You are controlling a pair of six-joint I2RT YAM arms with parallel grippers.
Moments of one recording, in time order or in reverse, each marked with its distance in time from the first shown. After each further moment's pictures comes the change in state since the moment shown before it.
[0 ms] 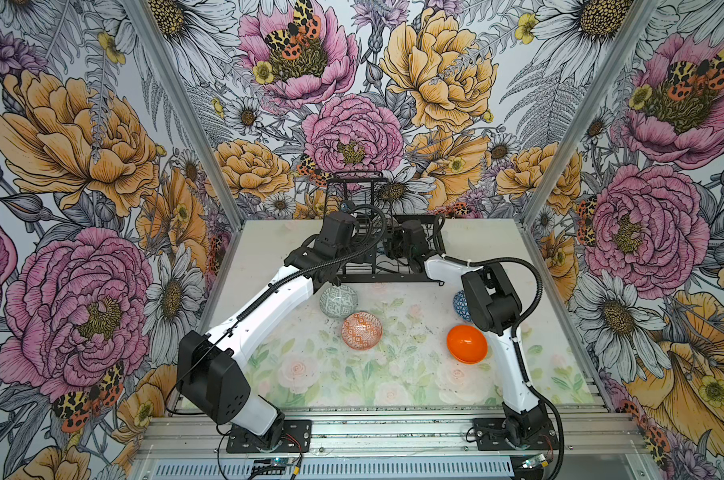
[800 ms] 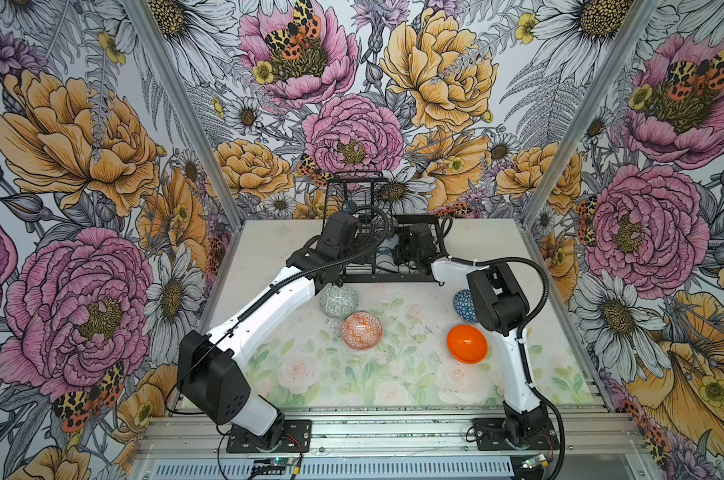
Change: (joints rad) left arm -0.023 0.000 0.000 0.000 -0.039 0.000; right arm -0.037 -0.052 -0.114 0.017 -0.015 -0.049
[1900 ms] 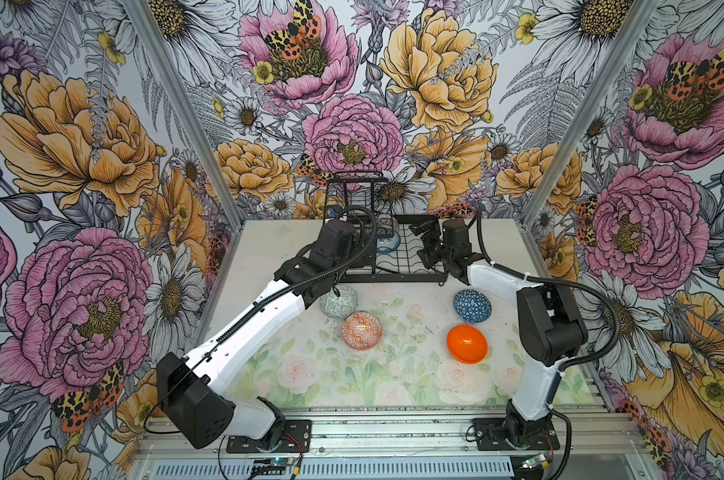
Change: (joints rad) left arm -0.056 -0.146 -0.065 -0.060 -0.084 -0.274; right arm -0.080 -0.451 -0.312 -0.160 -0.138 -0.420
